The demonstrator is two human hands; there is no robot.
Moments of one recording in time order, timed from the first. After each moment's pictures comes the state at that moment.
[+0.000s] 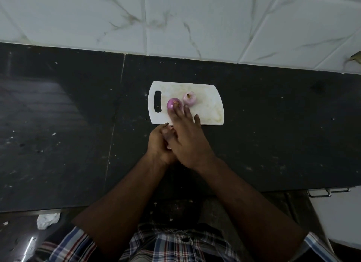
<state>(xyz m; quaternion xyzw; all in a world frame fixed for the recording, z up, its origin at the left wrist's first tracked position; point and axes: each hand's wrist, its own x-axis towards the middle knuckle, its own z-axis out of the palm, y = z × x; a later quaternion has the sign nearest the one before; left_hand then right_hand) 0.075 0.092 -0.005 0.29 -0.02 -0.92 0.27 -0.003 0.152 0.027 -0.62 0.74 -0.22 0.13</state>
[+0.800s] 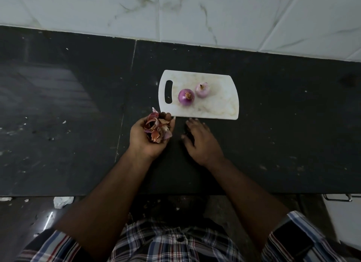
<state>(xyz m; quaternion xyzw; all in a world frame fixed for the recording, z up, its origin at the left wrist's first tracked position) 0.119 0.064 -0.016 0.33 0.06 -0.87 0.36 -0.041 0.154 -0.068 -0.62 0.75 -0.19 0.16</state>
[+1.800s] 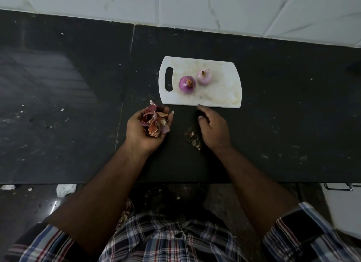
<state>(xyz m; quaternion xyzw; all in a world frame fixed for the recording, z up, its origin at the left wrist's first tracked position) 0.130 0.074 -0.015 0.35 0.05 -0.86 0.37 -0.050 0.160 -0.048 -0.48 0.77 -0.37 0.18</state>
